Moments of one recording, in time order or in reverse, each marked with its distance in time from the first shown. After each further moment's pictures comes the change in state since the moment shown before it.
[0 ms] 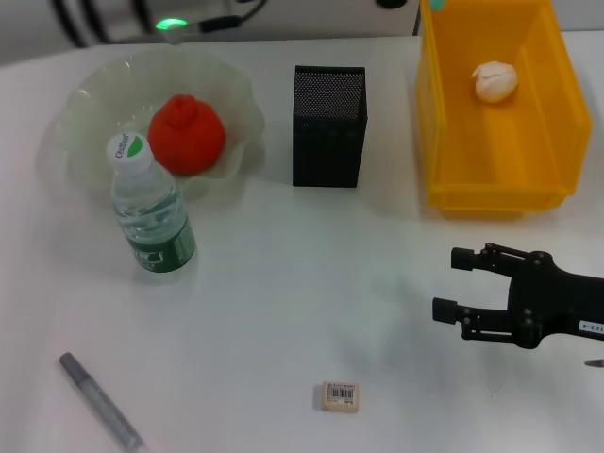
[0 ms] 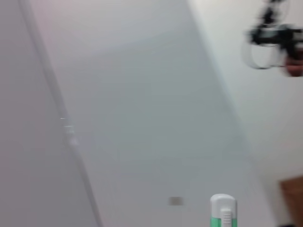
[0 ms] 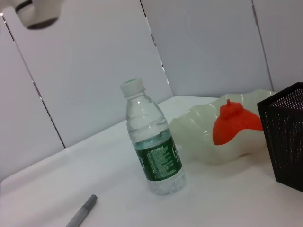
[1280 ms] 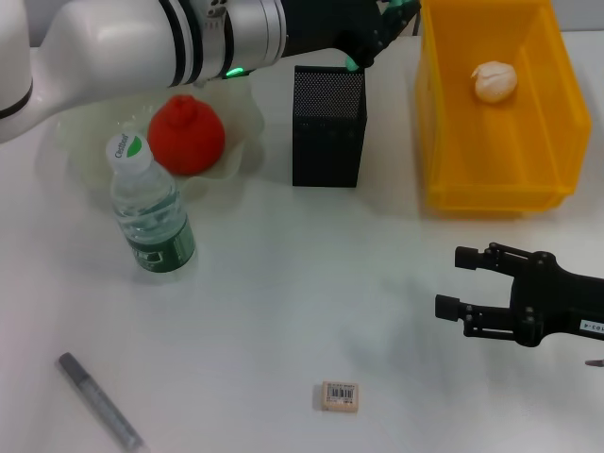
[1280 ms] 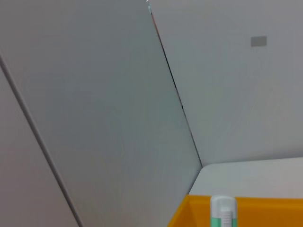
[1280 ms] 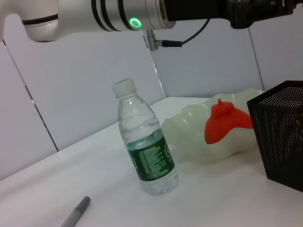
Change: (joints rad) left arm -0.116 0.002 0.175 -0.221 0.203 -0.453 -0.044; right arm -0.001 -0.001 0.013 0.020 0.001 0.013 -0.005
